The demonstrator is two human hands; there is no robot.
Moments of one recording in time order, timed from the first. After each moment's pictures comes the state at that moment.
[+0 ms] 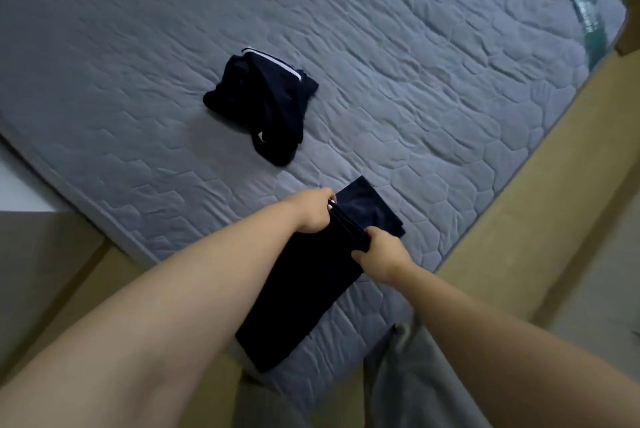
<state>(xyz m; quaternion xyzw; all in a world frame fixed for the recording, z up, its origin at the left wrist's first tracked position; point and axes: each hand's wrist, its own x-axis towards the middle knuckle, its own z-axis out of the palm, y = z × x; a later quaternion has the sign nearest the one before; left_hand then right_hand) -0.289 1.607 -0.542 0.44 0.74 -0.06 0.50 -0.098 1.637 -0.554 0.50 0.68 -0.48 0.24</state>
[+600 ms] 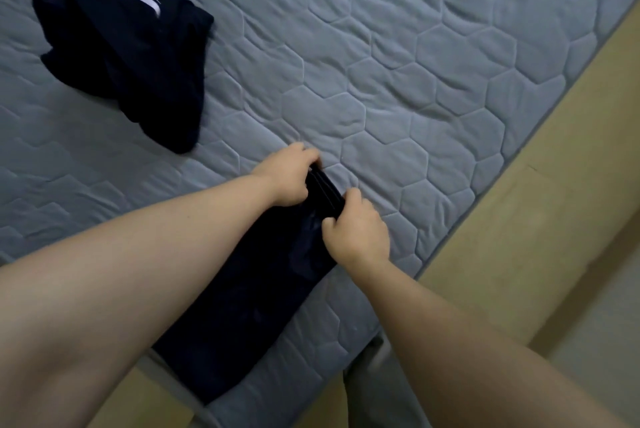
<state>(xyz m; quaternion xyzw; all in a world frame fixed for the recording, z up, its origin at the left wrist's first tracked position) -0.228 1.731 -0.737 0.53 0.72 -0.12 0.42 -0.051 1.715 -0.727 0.55 0.70 -0.43 0.14</state>
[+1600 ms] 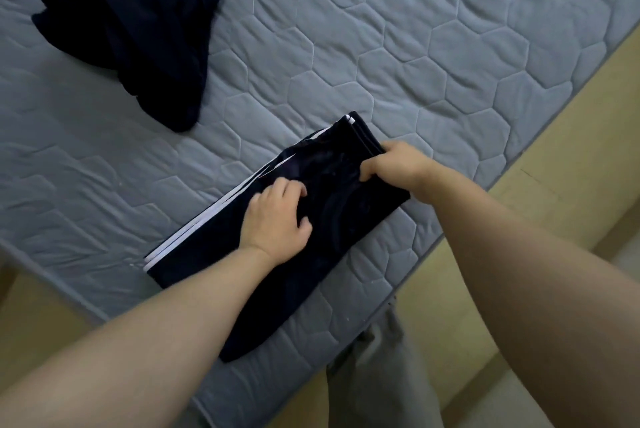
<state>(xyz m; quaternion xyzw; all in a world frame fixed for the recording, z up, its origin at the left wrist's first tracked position) -0.176 1.630 -0.732 0.47 0.83 -0.01 0.30 -0.047 1.835 -0.727 0.52 0.55 -0.61 0.23</state>
